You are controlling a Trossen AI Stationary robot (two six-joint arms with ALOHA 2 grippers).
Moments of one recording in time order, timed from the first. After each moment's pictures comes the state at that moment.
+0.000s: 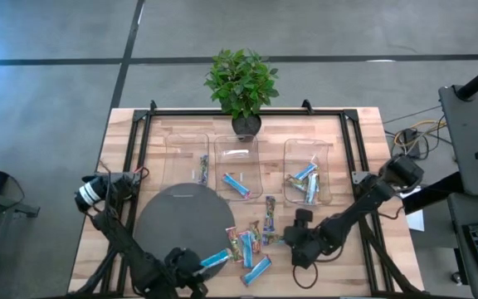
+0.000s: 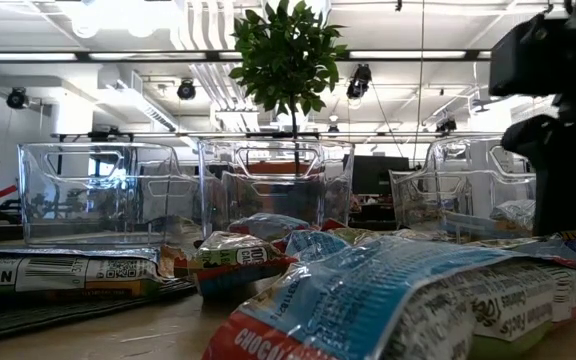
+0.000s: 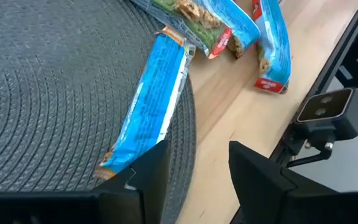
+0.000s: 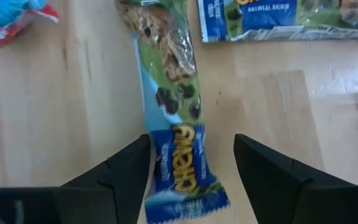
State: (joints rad) left arm -0.95 1.90 1.33 -0.61 -0.62 -1.72; right arm 0.69 1.76 0.93 -0.46 0.36 0.82
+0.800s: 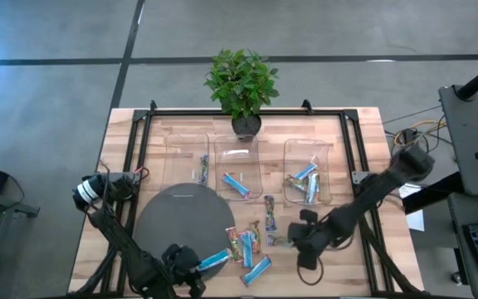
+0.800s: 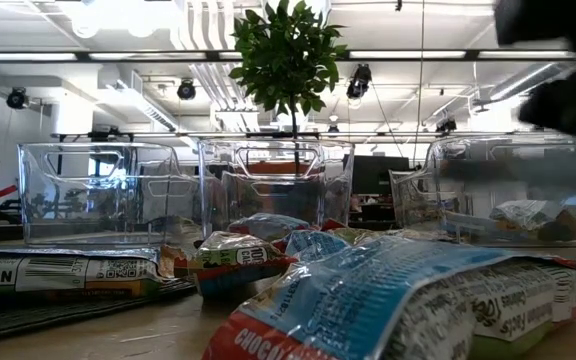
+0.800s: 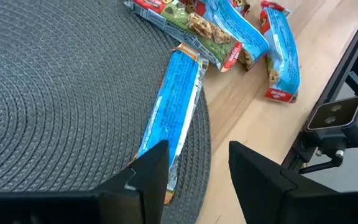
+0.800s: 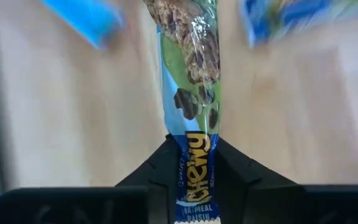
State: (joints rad) left arm -0.96 1.87 1.32 -0.68 -0.65 -1.73; right arm 0.66 1.59 0.93 -0.50 0.16 0.89
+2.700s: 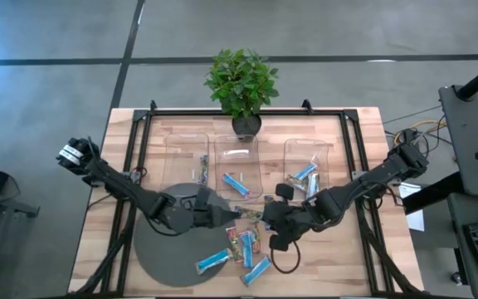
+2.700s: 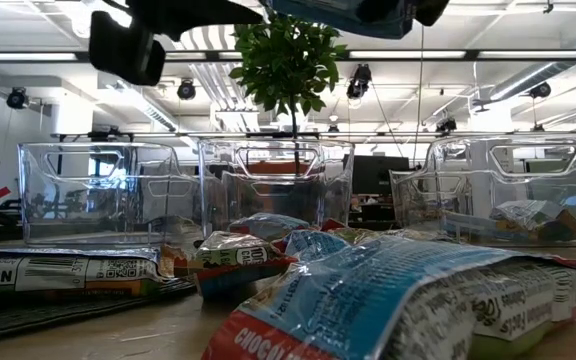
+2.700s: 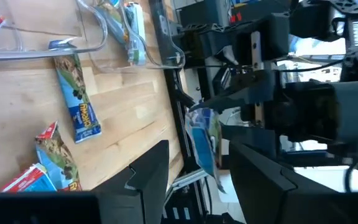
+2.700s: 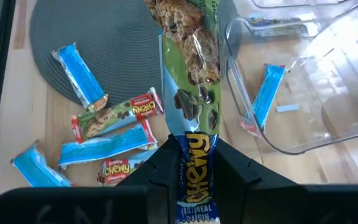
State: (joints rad) left arm -0.51 1.46 0.85 0.34 -0.63 -1.55; right arm 0.48 1.64 1.36 -0.67 0.44 0.52
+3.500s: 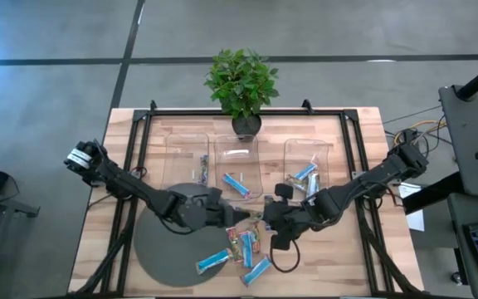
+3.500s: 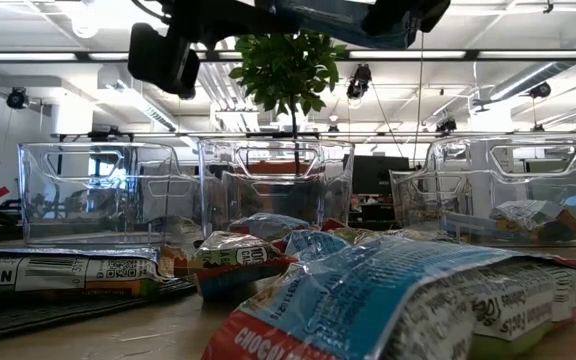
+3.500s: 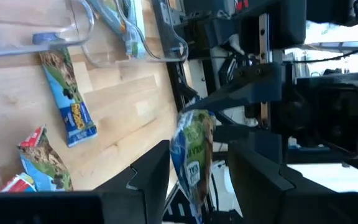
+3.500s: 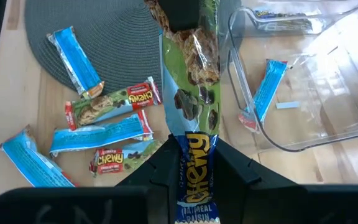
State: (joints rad) left arm -0.44 1.55 0.93 0.34 -0.52 -1.51; right arm 0.48 1.64 1.34 -0.67 0.42 0.47
